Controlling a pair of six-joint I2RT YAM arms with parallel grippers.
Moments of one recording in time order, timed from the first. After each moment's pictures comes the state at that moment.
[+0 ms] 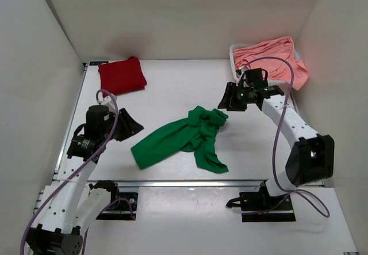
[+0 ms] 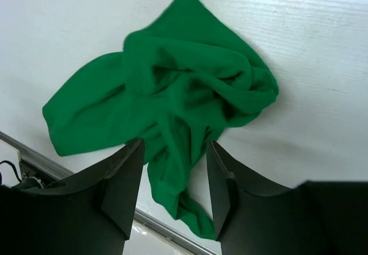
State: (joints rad) left arm -0.19 0.78 0.86 -0.67 0.26 -0.63; right arm 0.23 1.52 1.25 -0.61 -0.38 0.37
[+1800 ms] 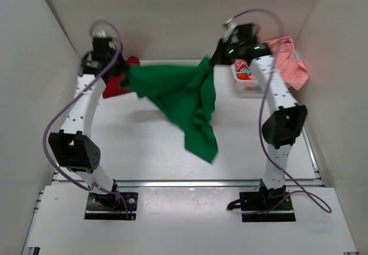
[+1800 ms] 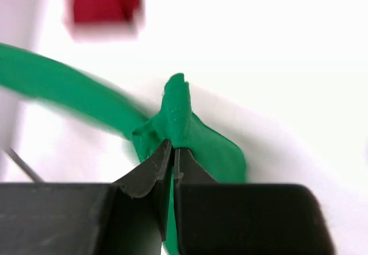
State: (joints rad) left arm -0.11 1.61 1.58 -0.72 -0.02 -0.62; right arm 0.31 2.04 2.11 -0.82 -0.40 0.25
